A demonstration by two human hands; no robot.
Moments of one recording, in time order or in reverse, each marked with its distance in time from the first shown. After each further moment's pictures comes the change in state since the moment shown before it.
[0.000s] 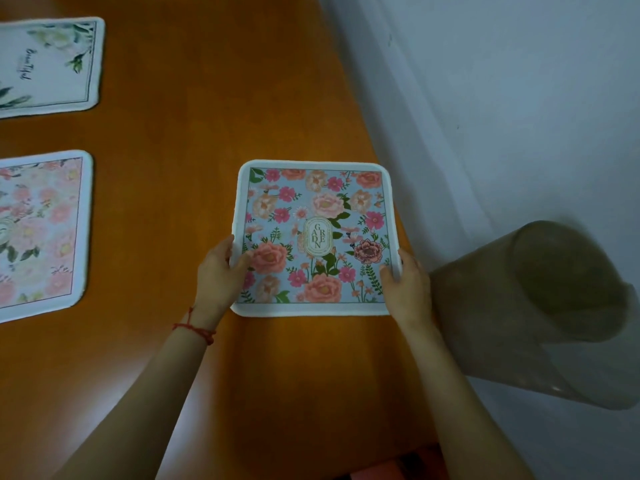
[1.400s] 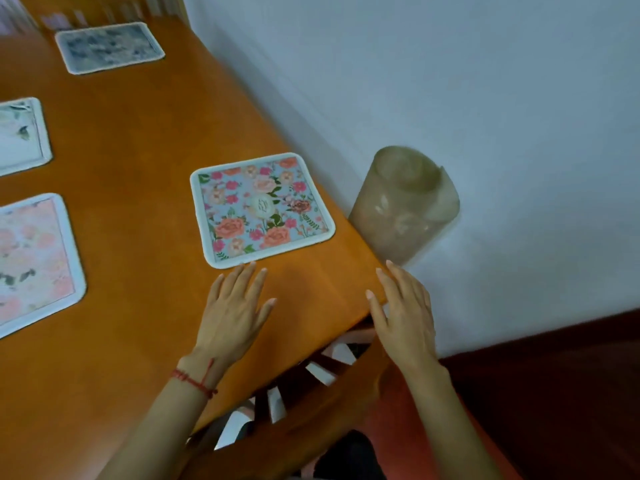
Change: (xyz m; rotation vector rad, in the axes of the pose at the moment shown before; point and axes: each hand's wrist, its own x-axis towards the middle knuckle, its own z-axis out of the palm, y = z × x) left_hand -0.205 -0.001 -0.053 0.811 -0.238 0.727; right_hand -0.287 0.000 -0.080 -0.448 0.439 -0.215
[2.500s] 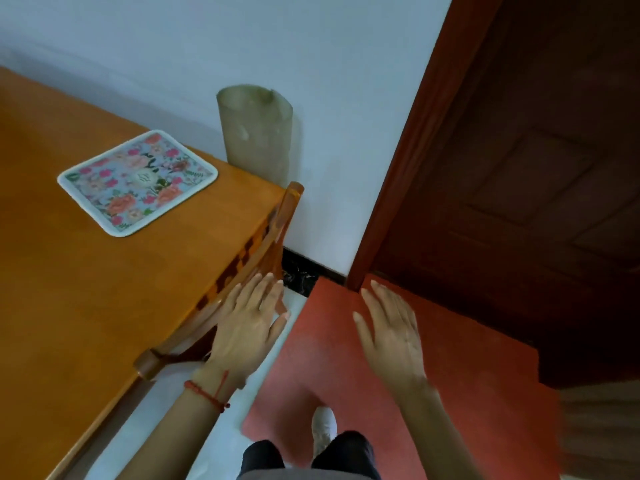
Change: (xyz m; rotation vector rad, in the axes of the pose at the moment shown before) left_hand -0.213 0.080 0.032 0.000 -0.011 0.589; right_hand -0.332 -0.033 -0.065 -0.215 0.267 0.366
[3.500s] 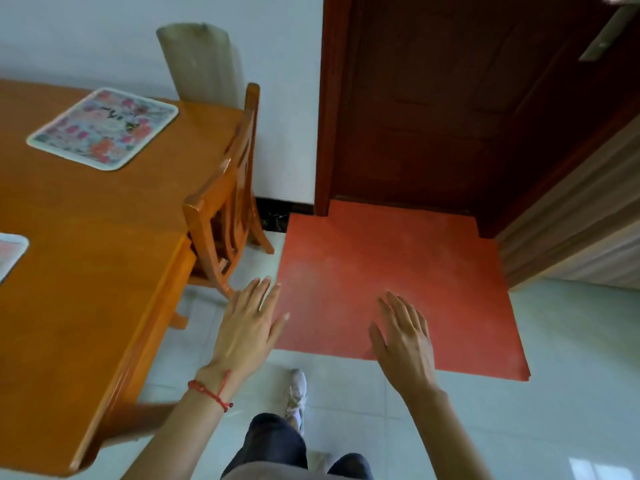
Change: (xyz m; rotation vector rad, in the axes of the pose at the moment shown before) left_hand -0.302 -0.040 0.022 -0.004 -0.164 0.307; right_hand -0.343 -0.156 -0.105 -0.084 -0.034 0.338
